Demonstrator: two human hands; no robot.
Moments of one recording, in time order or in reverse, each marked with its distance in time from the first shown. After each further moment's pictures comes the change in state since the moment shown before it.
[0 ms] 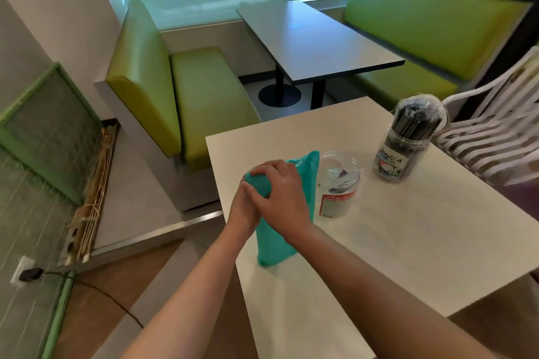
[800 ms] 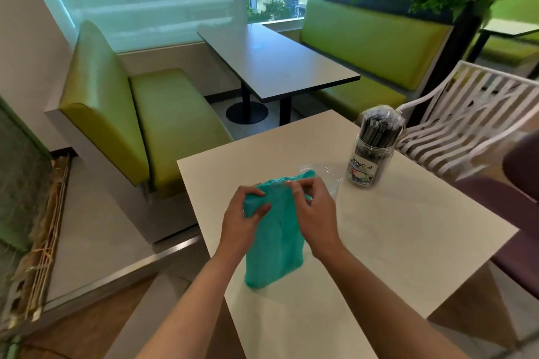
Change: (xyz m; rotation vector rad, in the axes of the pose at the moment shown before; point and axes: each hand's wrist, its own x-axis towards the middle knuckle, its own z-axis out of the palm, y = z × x) left_hand 0.011 0.004 0.006 0.057 -0.023 0.258; right_hand -0.003 0.034 -0.045 0.424 0.259 0.416
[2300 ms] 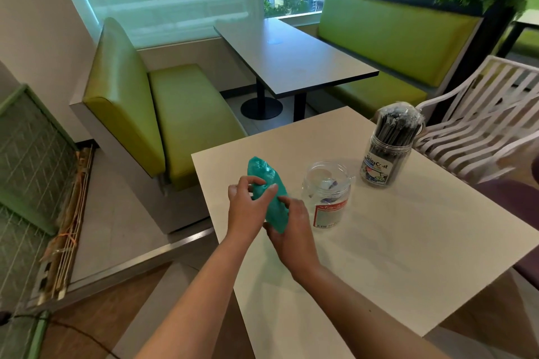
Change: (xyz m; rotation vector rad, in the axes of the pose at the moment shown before) left_hand 0.011 0.019 -0.001 0.029 0.103 -0.213; right_hand -0.029 0.059 0.045 -0.315 -0.178 -0.135
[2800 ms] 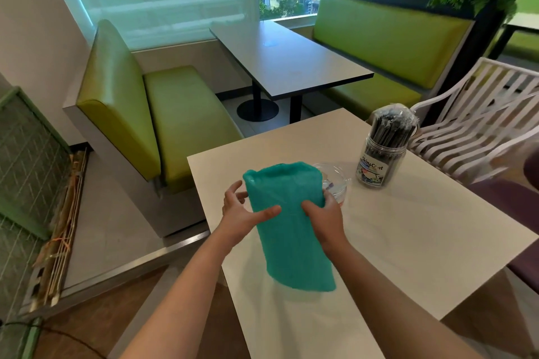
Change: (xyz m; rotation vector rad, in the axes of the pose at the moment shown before) left_hand 0.012 -0.020 -0.018 0.032 -0.247 -0.177; right_hand 0.039 0.010 -0.057 0.511 0.063 0.388
